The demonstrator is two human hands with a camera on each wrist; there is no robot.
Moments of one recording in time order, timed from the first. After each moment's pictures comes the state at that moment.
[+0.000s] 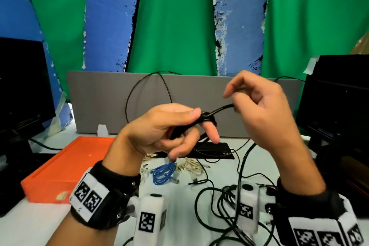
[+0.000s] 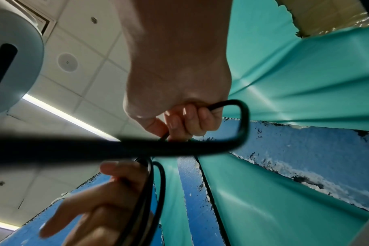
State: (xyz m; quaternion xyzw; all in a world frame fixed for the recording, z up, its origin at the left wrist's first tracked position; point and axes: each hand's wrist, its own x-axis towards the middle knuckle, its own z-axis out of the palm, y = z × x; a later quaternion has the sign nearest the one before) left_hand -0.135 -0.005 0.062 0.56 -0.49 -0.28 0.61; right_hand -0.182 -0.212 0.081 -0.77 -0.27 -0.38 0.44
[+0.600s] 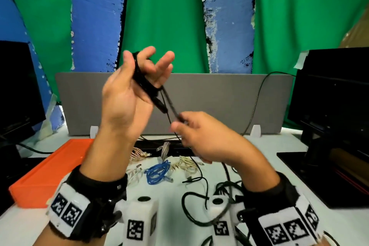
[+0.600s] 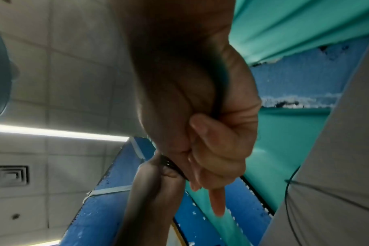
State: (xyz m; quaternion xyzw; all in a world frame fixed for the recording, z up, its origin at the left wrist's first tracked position) left_hand -0.139 -0.013 0.087 0.36 -0.37 0.13 0.85; right_hand -0.162 -0.174 0.053 -0.89 -0.24 -0.04 0.39
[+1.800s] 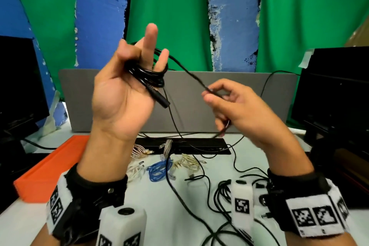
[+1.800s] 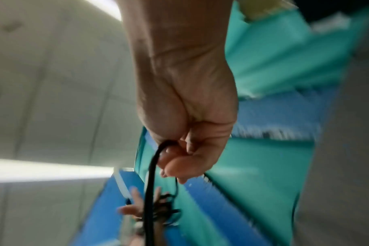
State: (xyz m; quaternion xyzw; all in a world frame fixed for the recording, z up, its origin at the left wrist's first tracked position) left_hand -0.150 0.013 0.104 0.24 -0.38 0.02 0.89; right_hand -0.156 -0.221 0.070 -0.77 -0.25 -0.14 0.57
